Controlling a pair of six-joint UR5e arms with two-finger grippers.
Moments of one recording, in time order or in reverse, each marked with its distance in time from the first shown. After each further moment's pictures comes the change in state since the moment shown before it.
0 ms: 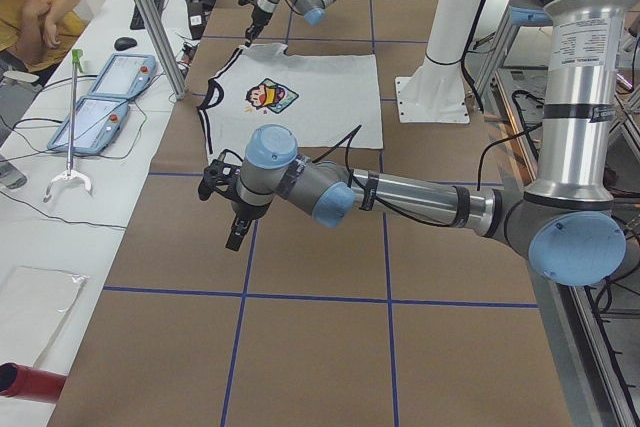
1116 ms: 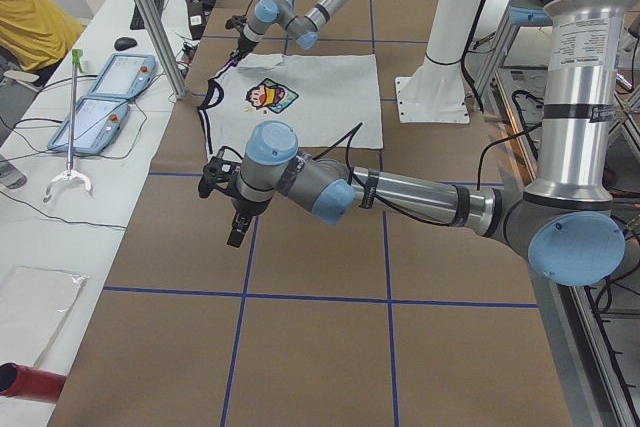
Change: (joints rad) left arm 0.003 -0.003 -0.009 -0.001 0.000 -0.009; right arm -0.026 0.170 -0.268 -0.011 -0.132 0.088
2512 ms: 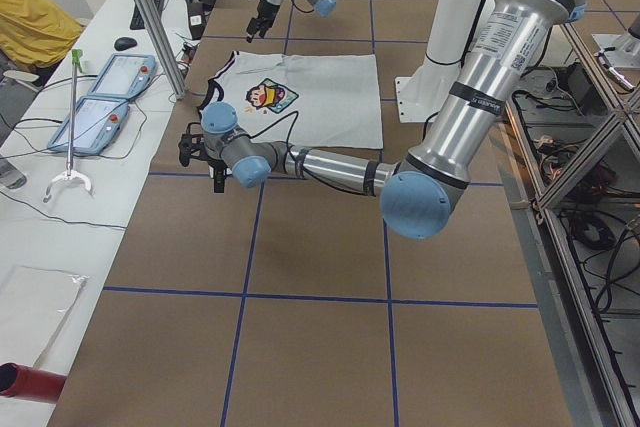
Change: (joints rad) left arm 0.406 -0.516 0.617 -0.404 0.109 -0.758; right arm 0.052 -0.374 0.746 -0.243 0.235 -0.040
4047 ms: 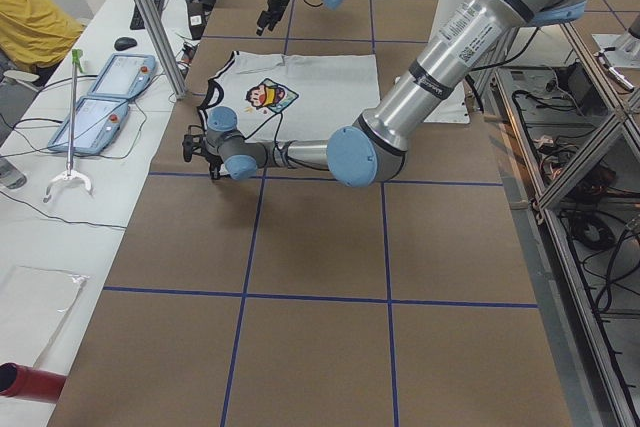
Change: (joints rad) left arm 0.123 -0.213 0.346 -0.149 0.170 -0.096; right arm -0.006 -0.059 0.040 0.009 -0.018 -0.007
